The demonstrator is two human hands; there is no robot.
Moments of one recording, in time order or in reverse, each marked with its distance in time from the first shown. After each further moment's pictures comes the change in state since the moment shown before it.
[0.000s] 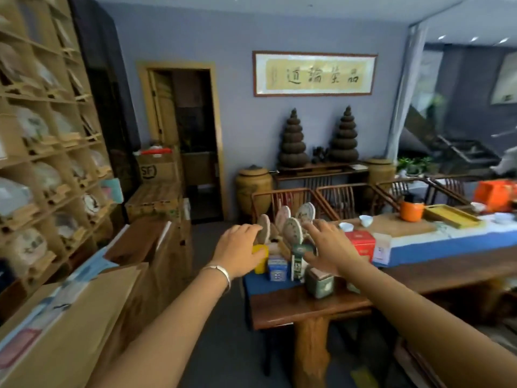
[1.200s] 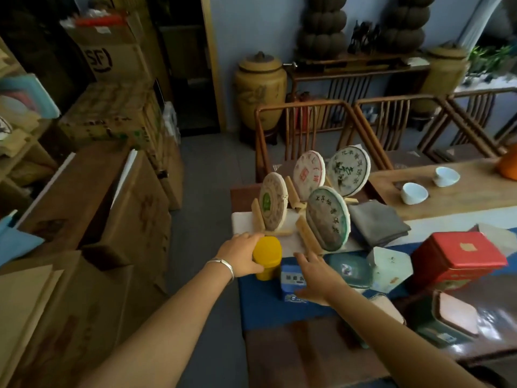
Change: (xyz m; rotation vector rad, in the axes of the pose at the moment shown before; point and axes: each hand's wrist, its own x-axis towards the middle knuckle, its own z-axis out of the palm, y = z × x) left_hand 0.285 -0.226 0.370 -0.226 -0.692 -0.183; right_hand 0.288 0.118 0.394 0.190 -0.758 0.098
